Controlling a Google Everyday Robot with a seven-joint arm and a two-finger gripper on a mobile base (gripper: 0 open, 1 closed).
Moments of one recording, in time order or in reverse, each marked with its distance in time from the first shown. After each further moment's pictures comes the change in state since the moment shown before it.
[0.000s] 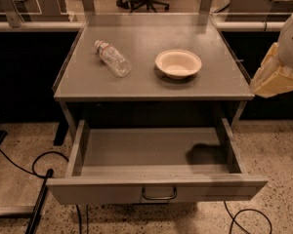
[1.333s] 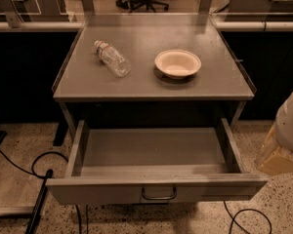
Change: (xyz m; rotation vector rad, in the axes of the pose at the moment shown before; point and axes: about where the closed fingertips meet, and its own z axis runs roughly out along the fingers) arm 0.056 0.111 0.070 -0.232 0.126 0.176
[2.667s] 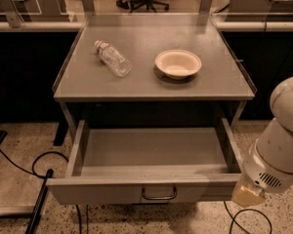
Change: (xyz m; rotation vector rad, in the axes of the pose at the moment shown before) arm 0.004 0.020 0.114 -0.134 0.015 0.131
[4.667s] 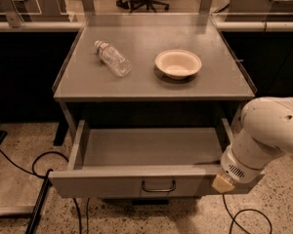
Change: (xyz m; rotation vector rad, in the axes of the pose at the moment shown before) arm -0.036 -0.062 0.067 0.075 -0.069 0.154
